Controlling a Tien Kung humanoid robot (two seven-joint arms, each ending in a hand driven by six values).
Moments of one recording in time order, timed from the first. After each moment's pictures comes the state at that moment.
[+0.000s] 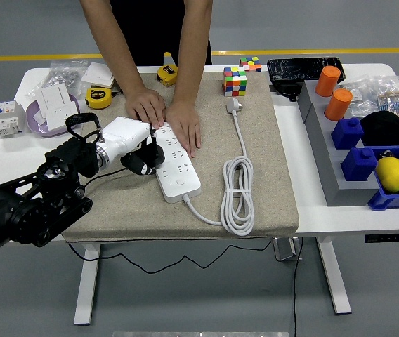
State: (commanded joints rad) left arm -0.77 0.26 -0.54 -0.90 1.99 0.11 0.08; right arm 0.14 -0.16 1.52 0.18 -1.50 -0.10 -0.04
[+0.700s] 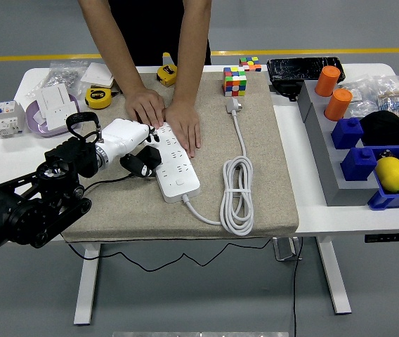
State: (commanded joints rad) left arm -0.76 0.27 -0.55 -0.91 2.00 0.09 0.10; right arm 0.14 -0.16 1.53 0.18 -1.51 -0.11 -0.03
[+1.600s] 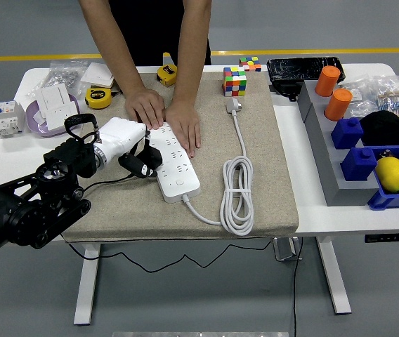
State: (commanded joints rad) left arm -0.76 0.26 -0.54 -0.89 2.01 0.12 0.12; right arm 0.14 -0.16 1.54 0.18 -1.51 -0.12 -0.03
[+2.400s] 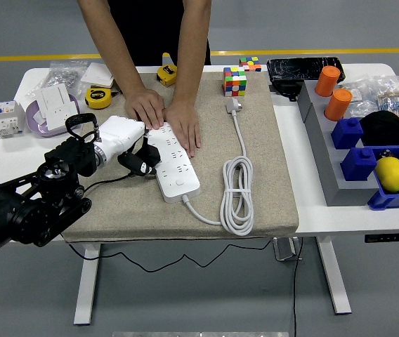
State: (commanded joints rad) left arm -0.77 0.25 -0.54 -0.85 2.04 0.14 0.11; right arm 0.14 -0.16 1.54 0.18 -1.51 -0.12 -0.03
